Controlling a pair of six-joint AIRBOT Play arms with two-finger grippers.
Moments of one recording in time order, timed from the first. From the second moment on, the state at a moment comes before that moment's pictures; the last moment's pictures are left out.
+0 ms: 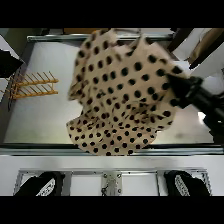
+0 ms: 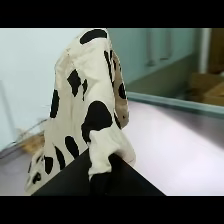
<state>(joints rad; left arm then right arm) -0.04 -1.02 1.85 1.35 -1.54 -1.62 -0.30 -0.73 0.74 0.19 1.03 0.09</state>
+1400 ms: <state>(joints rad) -0.23 -1.25 1.85 1.24 -1.54 -1.55 -0.95 -0.89 1.57 -1.08 0.38 0.96</state>
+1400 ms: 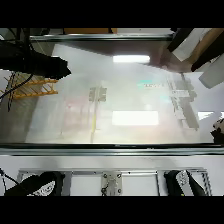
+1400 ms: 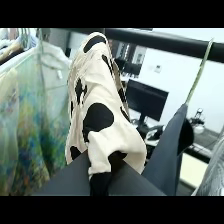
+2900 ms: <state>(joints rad) -0.23 -1.25 1.85 1.24 -1.58 -1.55 -1.04 -1.10 1.60 -1.10 0.14 1.01</state>
